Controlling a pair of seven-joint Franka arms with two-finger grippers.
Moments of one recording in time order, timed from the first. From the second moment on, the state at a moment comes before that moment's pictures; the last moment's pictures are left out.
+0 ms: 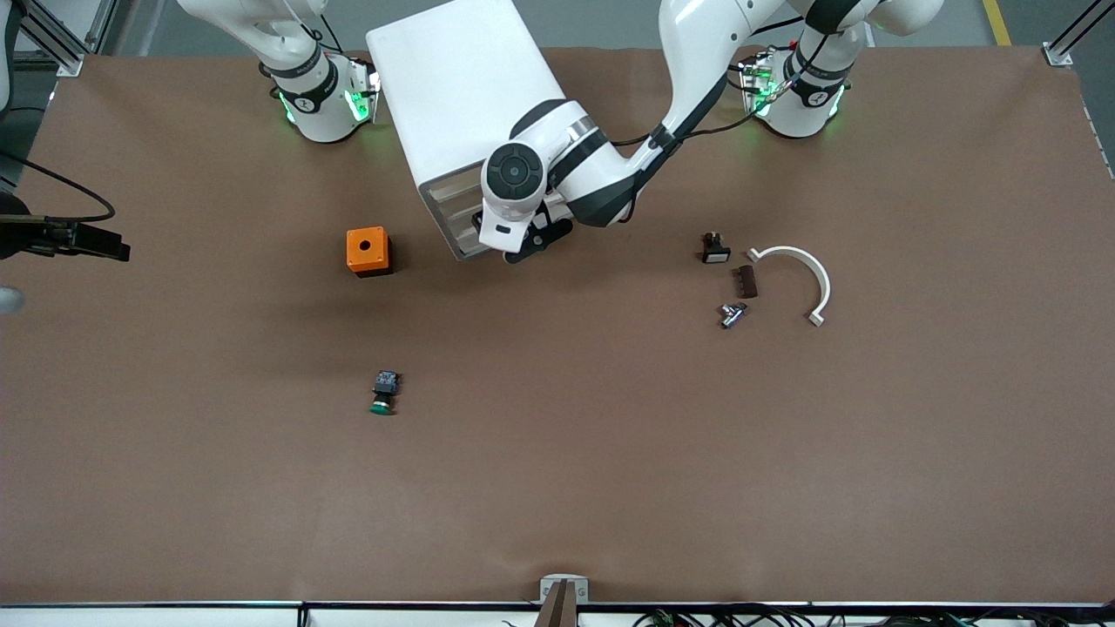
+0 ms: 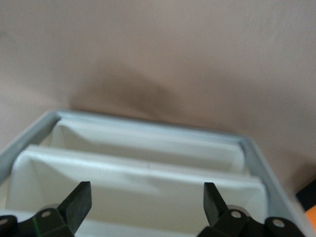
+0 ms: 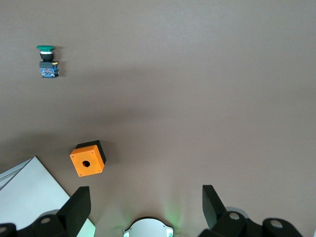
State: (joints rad) left arm -0.75 0.71 -0.26 -1.41 -0.21 1.98 -1.40; right arm 0.00 0.19 -0.11 -1.39 -0.02 1.35 -0.03
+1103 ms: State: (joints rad) left arm -0.21 0.39 -0.25 -1.32 0.01 1.70 -1.00; right arm 0.00 0.00 -0.09 -1.46 -0.02 1.28 -0.03
